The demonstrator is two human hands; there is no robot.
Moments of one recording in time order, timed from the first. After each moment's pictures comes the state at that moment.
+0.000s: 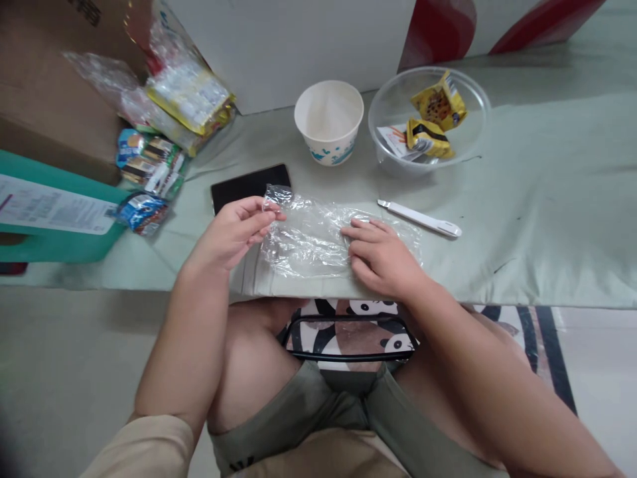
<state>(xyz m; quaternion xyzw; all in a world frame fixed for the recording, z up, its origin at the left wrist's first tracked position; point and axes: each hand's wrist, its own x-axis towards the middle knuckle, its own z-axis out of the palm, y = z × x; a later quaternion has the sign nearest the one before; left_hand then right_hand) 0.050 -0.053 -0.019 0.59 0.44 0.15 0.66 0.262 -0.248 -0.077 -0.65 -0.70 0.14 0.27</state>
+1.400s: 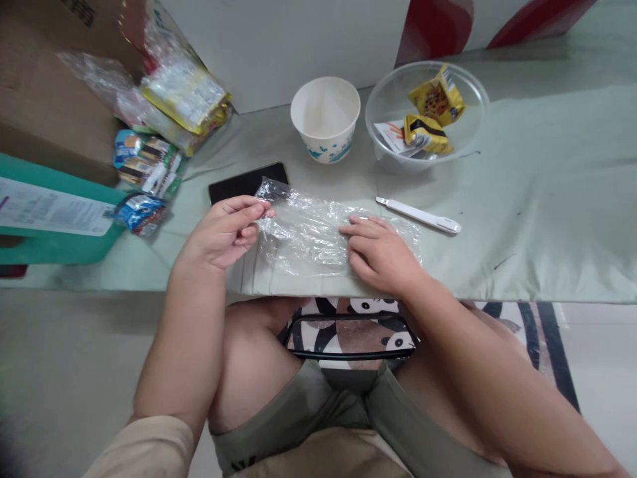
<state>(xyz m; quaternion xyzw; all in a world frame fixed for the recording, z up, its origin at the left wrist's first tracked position) 0.048 -0.050 -0.013 0.48 0.46 0.18 0.72 0.260 -0.245 -0.077 -0.65 -0.69 0.13 0.28</state>
